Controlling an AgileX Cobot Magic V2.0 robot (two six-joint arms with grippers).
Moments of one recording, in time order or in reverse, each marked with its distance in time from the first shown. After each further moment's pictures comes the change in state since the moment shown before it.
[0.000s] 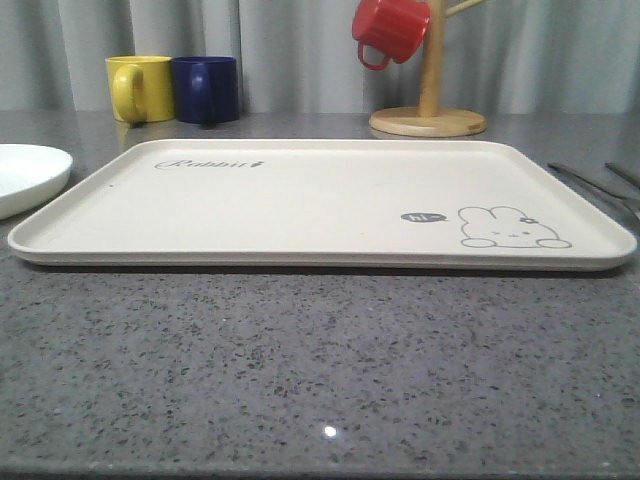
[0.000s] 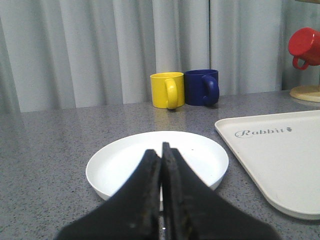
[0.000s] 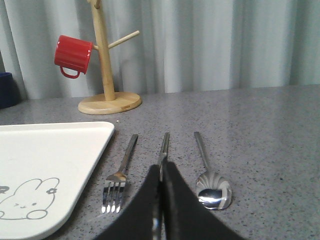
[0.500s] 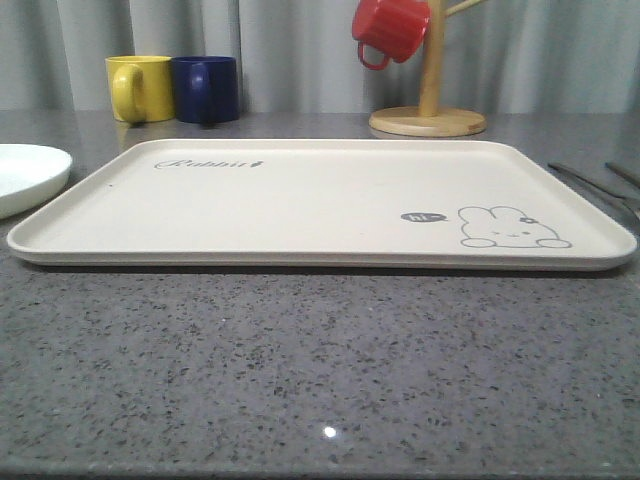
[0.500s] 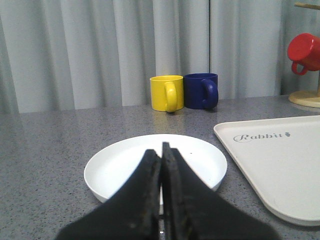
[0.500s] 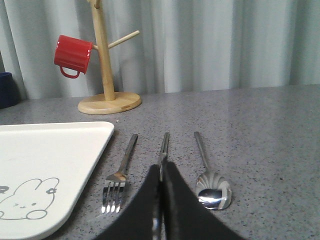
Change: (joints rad) left arm 0.000 0.000 -0.002 -0.028 -0.010 0.000; right arm 0.000 0.000 0.000 0.000 0.000 0.000
